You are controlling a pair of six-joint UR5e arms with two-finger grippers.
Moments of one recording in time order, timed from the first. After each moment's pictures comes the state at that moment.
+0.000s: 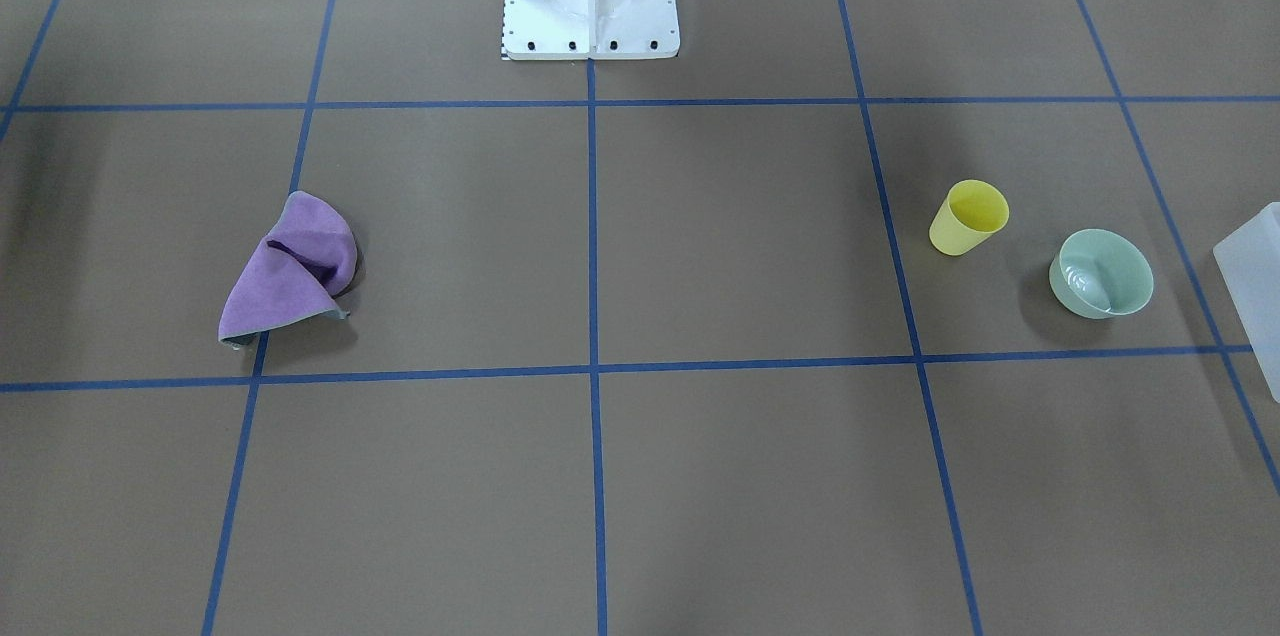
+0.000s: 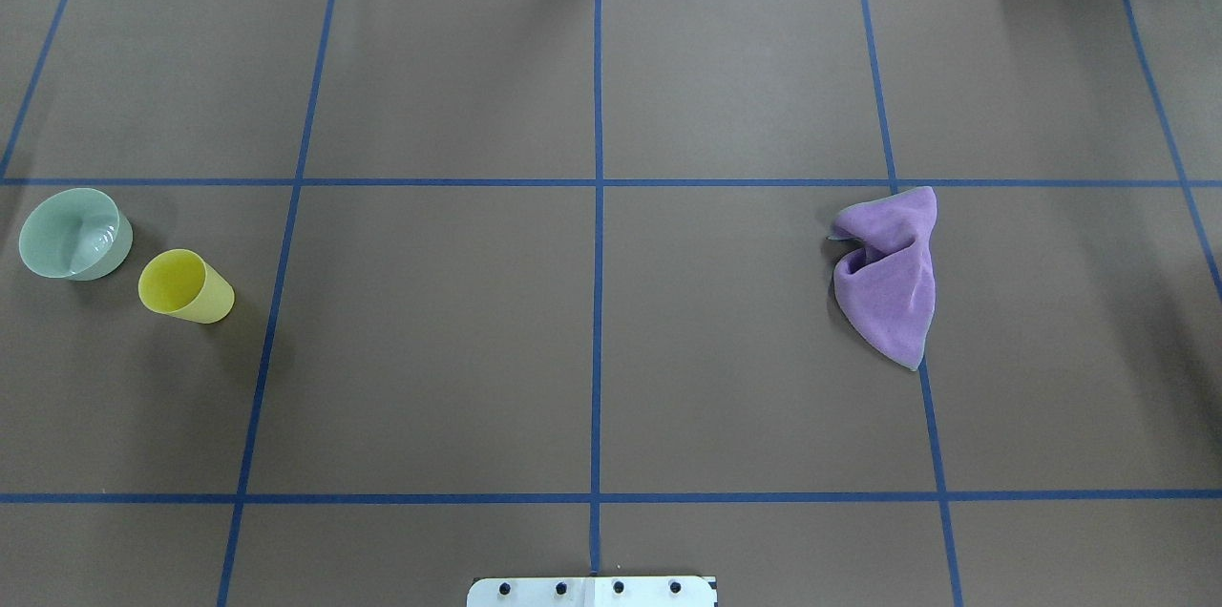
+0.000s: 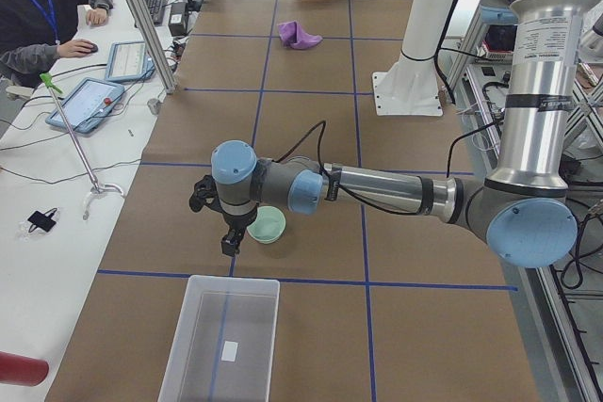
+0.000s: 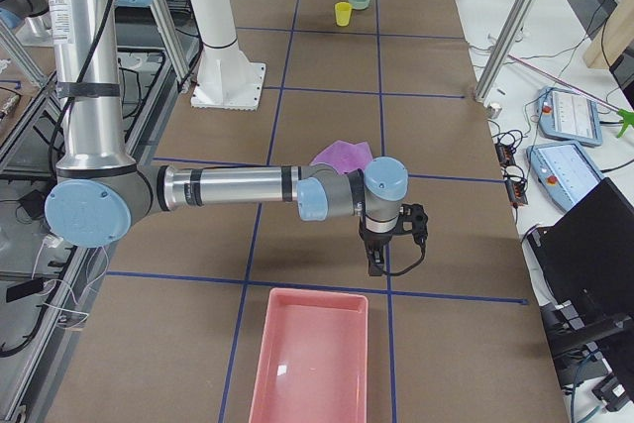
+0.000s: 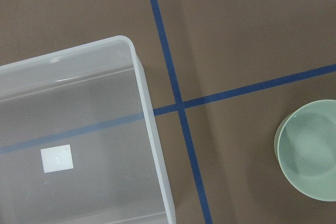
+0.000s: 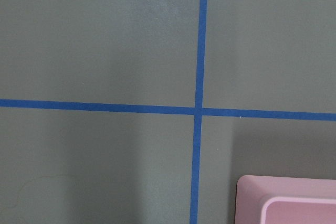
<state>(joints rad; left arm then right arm) -1.51 -1.61 -1.65 -1.67 -2.37 0.10 1.47 -1.54 1.61 -1.47 2.29 0.15</state>
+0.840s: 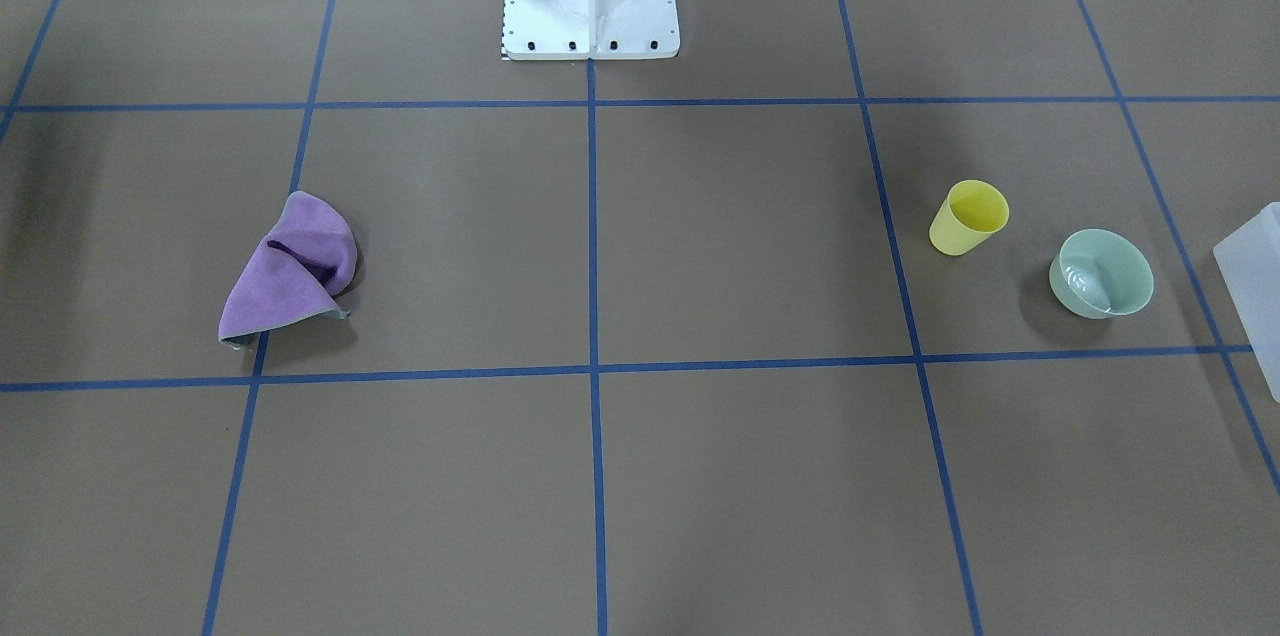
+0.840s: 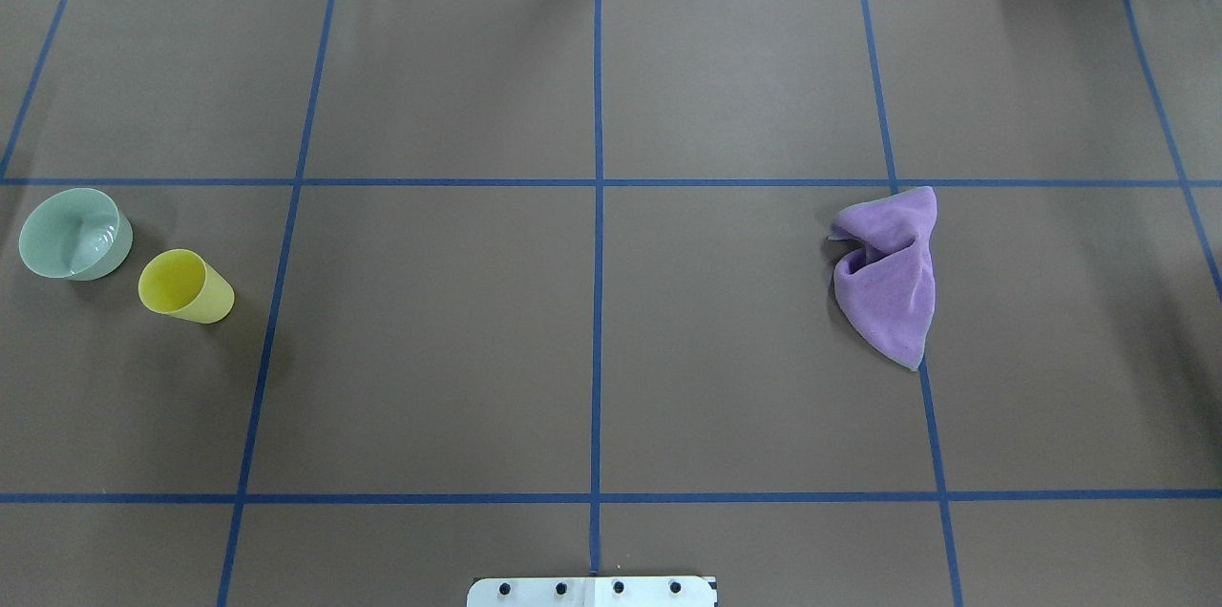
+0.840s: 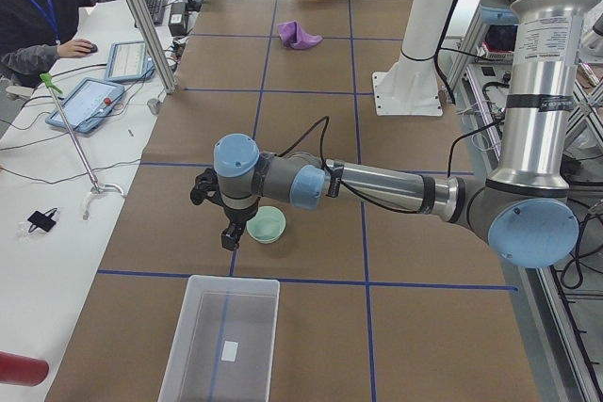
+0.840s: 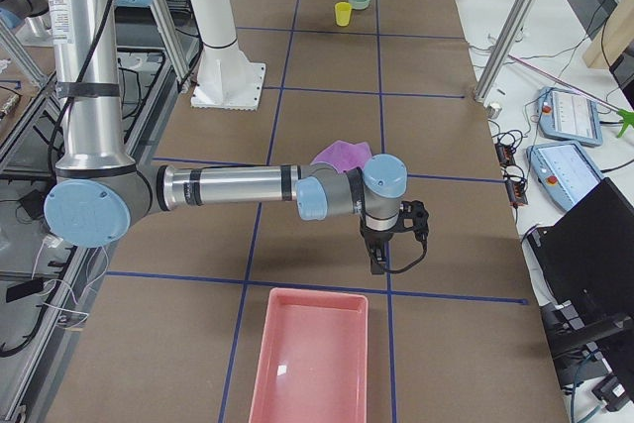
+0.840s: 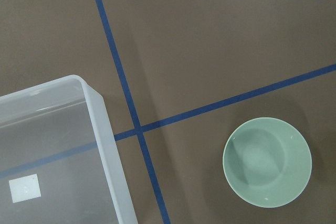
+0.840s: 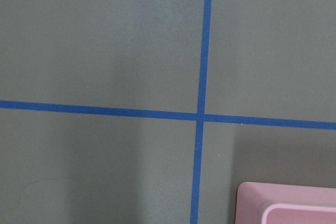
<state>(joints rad) -1.51 -1.62 -1.68 -1.67 -2.36 0.10 1.47 -1.54 1.62 -1.43 2.29 0.14</state>
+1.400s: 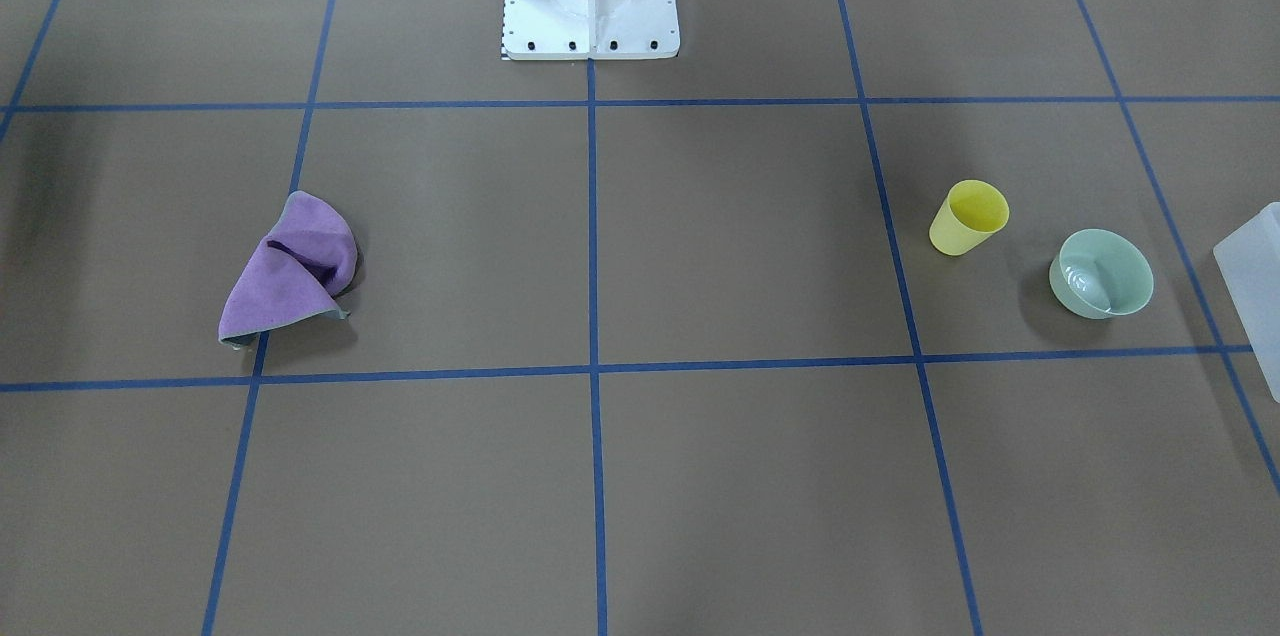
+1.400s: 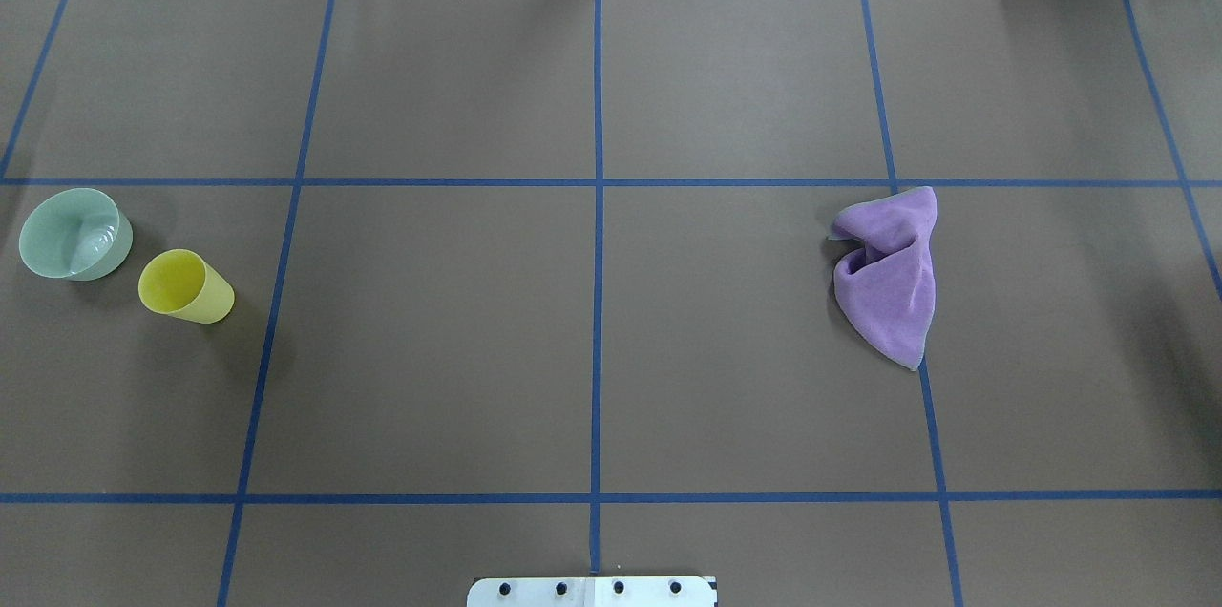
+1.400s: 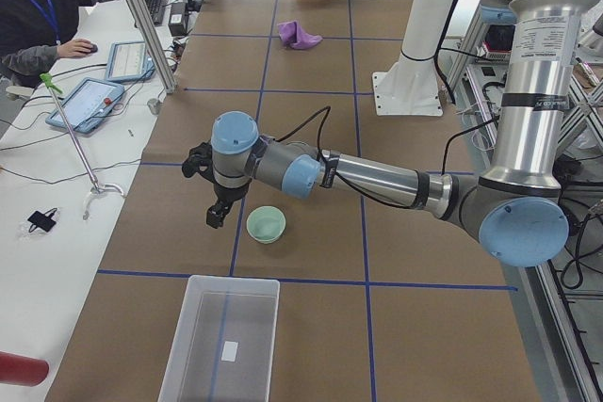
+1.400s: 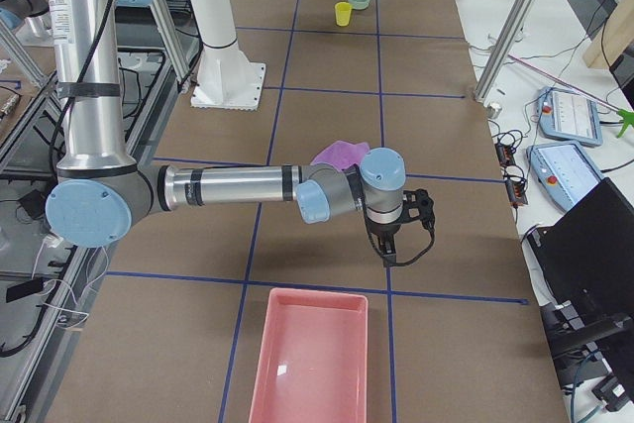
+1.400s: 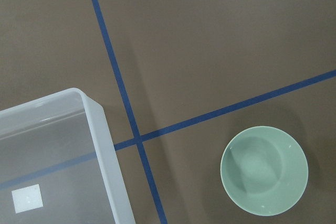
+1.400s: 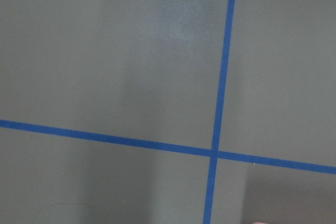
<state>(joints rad) -1.51 -1.63 -1.70 -1.85 -2.37 0.07 1.47 -1.54 1.60 -1.31 2.30 0.16</state>
